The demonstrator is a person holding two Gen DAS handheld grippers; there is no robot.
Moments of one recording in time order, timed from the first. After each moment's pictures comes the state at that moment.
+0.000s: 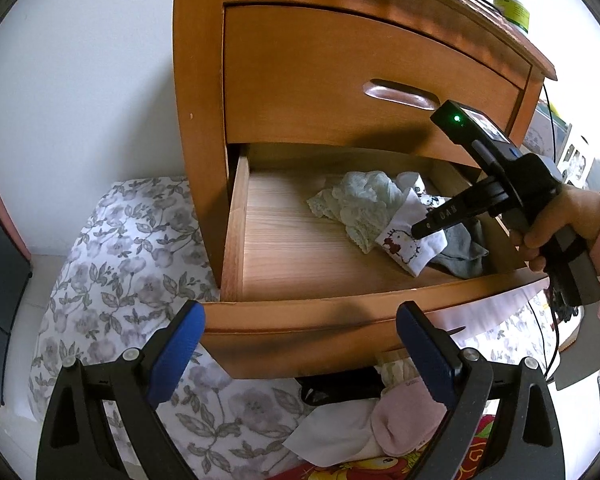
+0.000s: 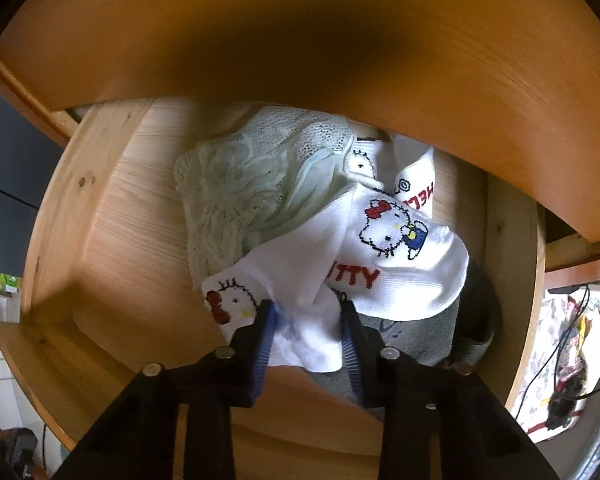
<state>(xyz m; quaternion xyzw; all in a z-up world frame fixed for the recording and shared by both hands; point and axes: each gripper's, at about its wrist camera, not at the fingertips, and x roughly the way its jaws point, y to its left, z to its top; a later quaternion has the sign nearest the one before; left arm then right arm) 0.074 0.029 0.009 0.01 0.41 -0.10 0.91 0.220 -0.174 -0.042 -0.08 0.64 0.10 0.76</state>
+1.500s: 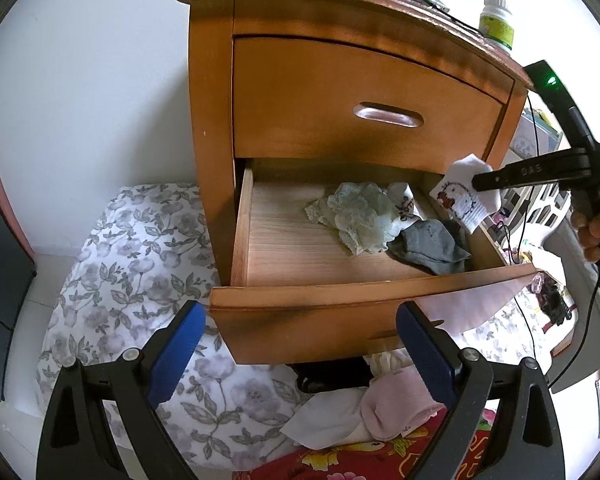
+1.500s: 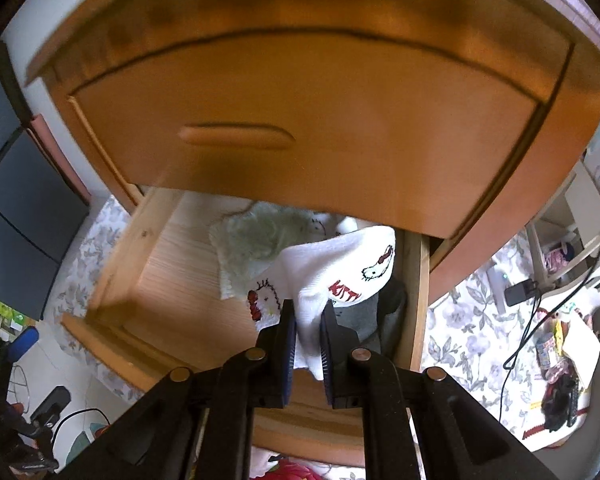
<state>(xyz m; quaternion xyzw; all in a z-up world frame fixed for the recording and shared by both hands) 0.046 0.031 0.038 0.01 0.40 -0.10 0.91 0.142 -0.215 0.072 -0.04 0.51 0.09 0.85</state>
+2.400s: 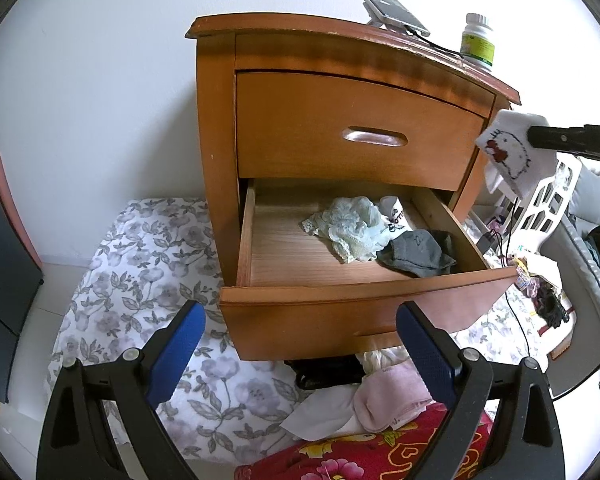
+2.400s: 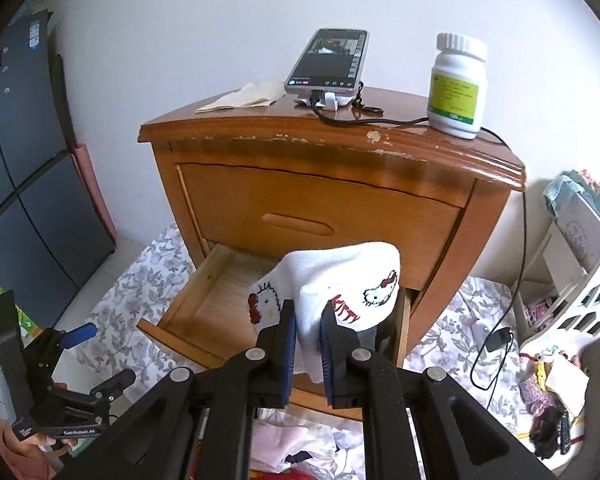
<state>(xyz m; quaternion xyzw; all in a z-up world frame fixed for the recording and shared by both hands) 0.020 0.027 0.064 0.01 0.37 -0.10 0.92 0.038 -0.207 0.177 -0.05 0.38 0.12 0.92</state>
